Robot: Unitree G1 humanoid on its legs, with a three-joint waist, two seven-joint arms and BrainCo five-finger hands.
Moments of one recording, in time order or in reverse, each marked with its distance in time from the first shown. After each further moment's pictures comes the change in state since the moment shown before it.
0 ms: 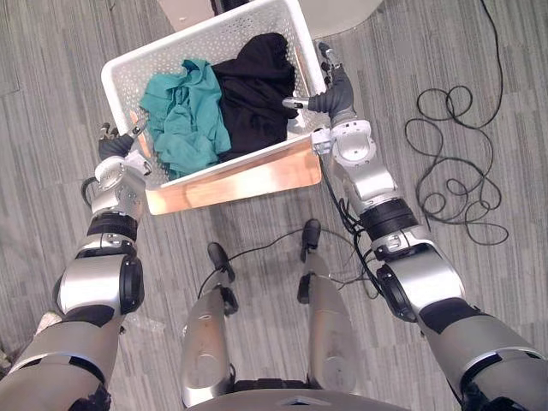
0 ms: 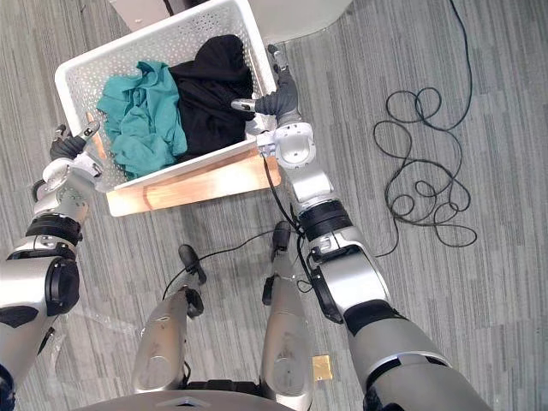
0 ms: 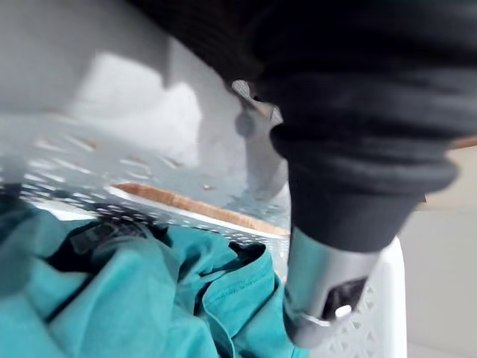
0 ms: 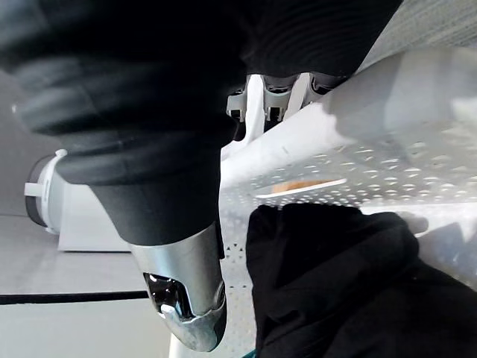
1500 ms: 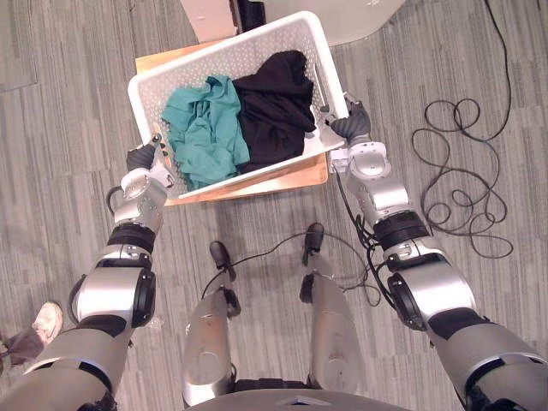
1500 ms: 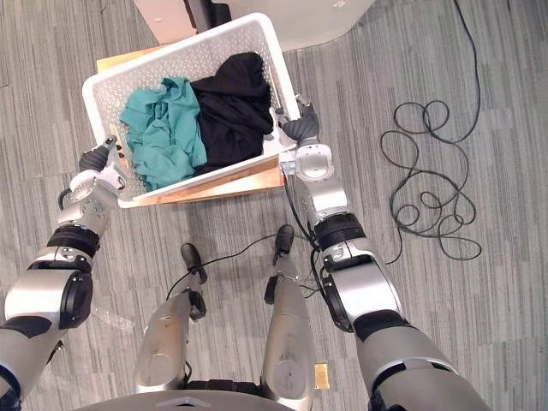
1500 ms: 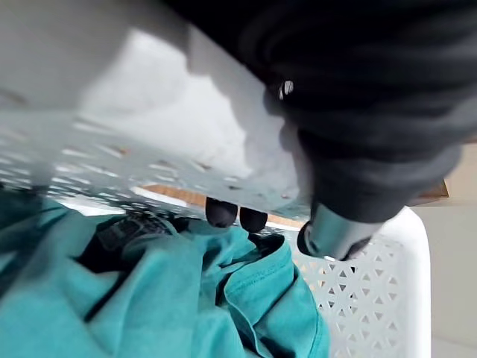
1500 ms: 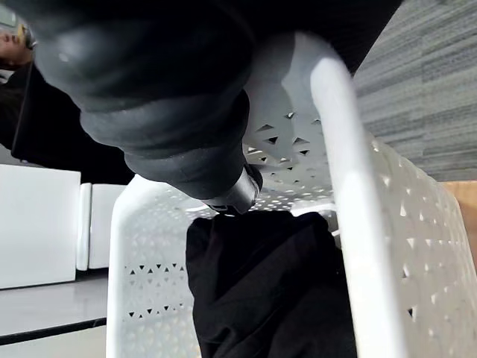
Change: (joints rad) left arm 0.110 -0.089 -0.117 -0.075 -0.044 0.020 0.017; right arm 0.123 -0.046 -0.037 0.062 0.176 0.050 0.006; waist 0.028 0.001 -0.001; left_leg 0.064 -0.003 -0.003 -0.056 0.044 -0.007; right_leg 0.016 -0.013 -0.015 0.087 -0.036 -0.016
